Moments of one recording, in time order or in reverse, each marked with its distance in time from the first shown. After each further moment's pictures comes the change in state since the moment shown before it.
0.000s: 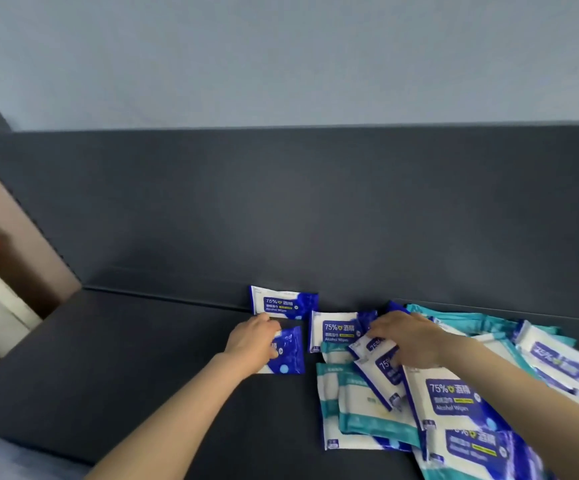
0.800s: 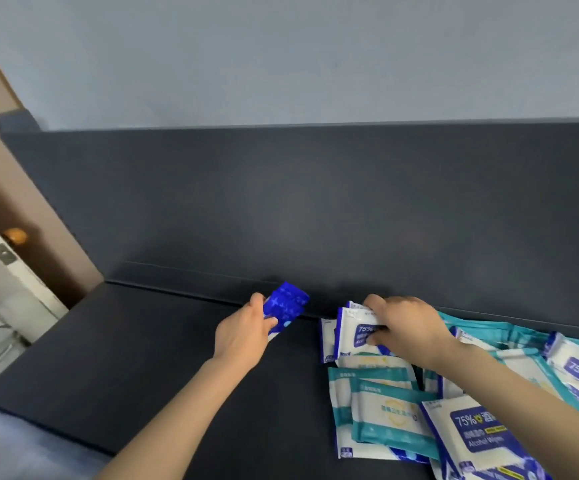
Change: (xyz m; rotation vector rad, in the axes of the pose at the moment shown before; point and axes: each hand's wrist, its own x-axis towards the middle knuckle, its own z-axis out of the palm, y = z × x) left_hand -0.024 -0.010 -0.026 -0.161 0.344 -0.236; right_hand 0.007 -0.032 -0.024 -0.004 0.496 0.011
